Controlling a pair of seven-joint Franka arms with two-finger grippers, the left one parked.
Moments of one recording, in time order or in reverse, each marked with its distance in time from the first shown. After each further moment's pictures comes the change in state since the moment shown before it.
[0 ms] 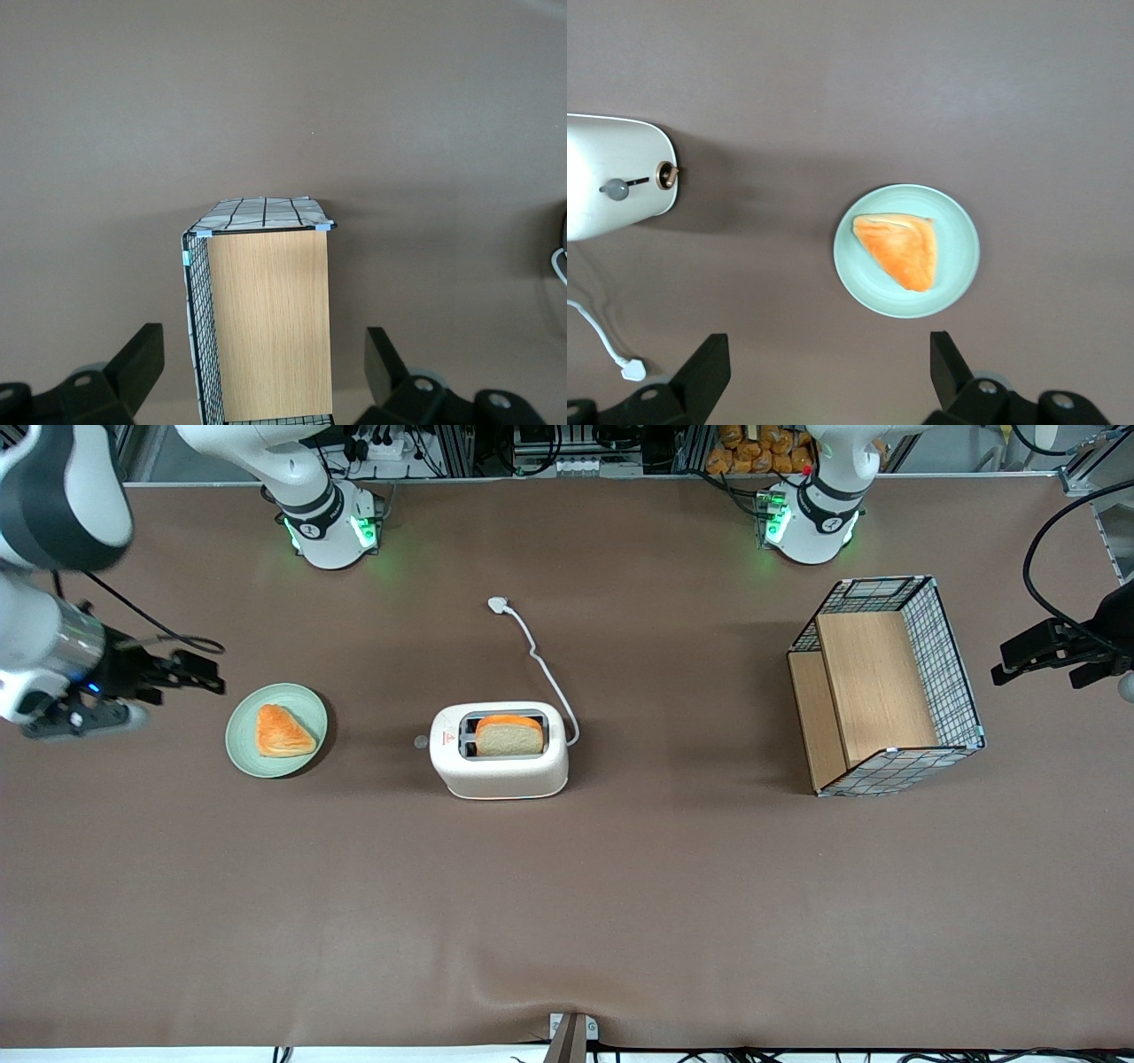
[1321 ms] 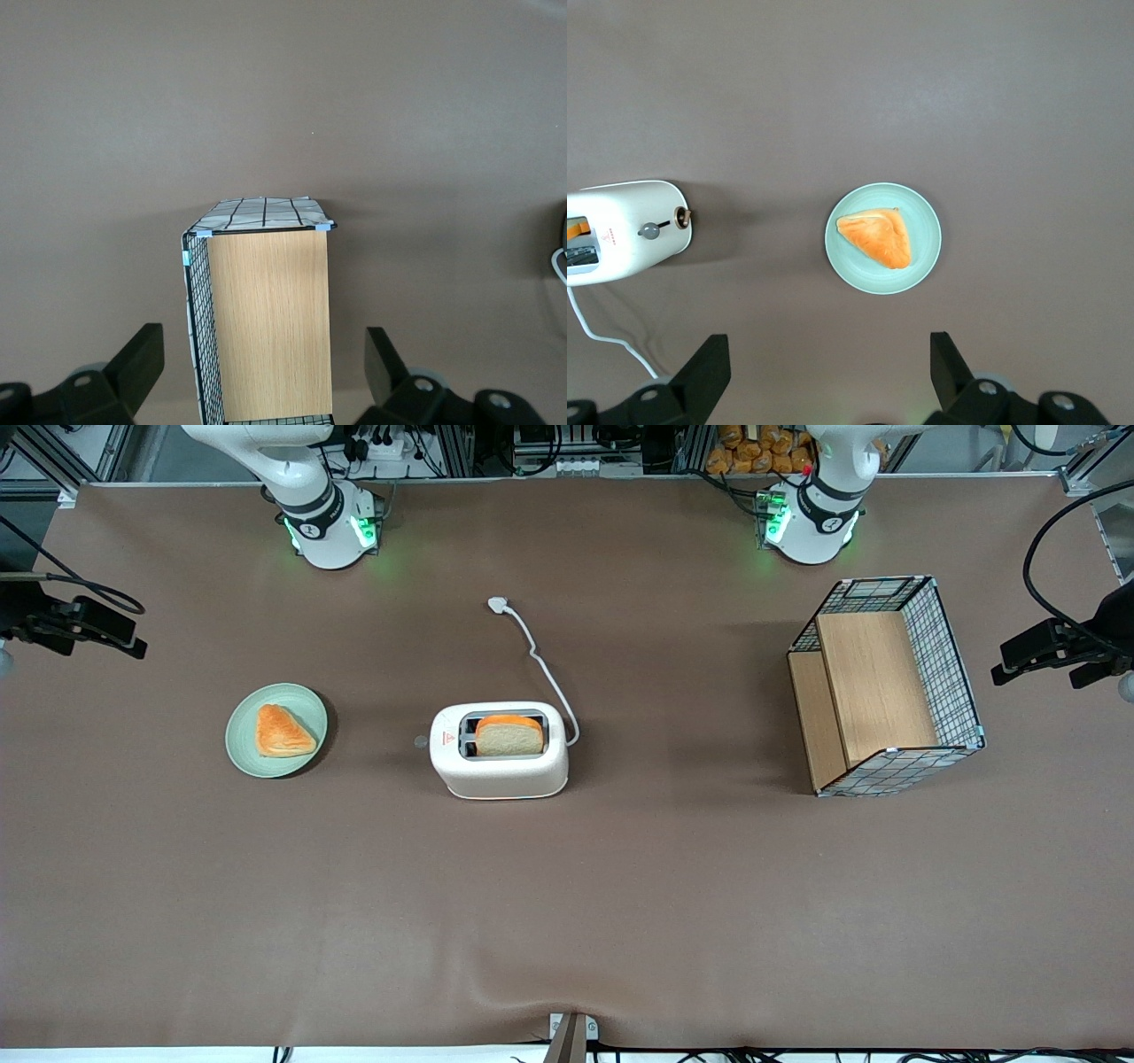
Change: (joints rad) arm -0.300 -0.014 0.269 0.235 -0.019 -0.184 0.195
